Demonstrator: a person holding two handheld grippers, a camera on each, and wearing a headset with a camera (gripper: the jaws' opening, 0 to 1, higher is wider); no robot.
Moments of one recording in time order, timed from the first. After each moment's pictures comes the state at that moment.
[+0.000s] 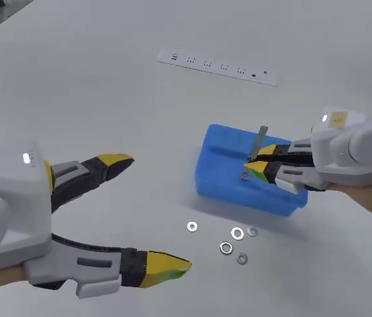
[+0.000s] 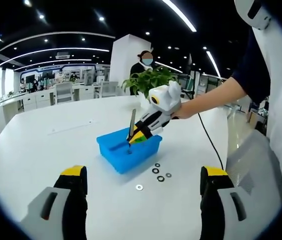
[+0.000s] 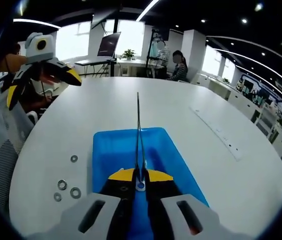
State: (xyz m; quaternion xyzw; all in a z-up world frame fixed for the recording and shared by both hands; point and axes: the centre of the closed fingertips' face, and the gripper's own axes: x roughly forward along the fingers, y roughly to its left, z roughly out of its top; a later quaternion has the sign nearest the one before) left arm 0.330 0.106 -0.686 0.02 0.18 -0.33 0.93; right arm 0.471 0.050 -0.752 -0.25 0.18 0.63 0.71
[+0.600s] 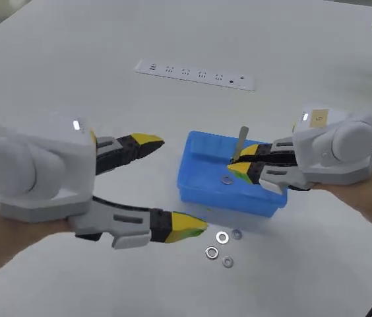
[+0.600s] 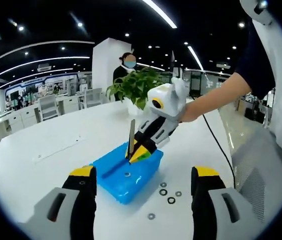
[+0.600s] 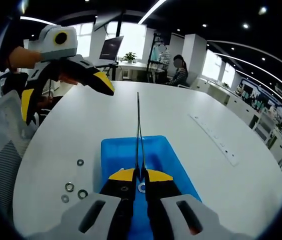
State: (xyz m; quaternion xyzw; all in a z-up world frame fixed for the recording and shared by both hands) left arm 0.398 0.064 -0.670 0.07 0.15 -0.40 0.90; right arm 0.466 0.043 -0.738 -0.25 0.16 0.63 0.71
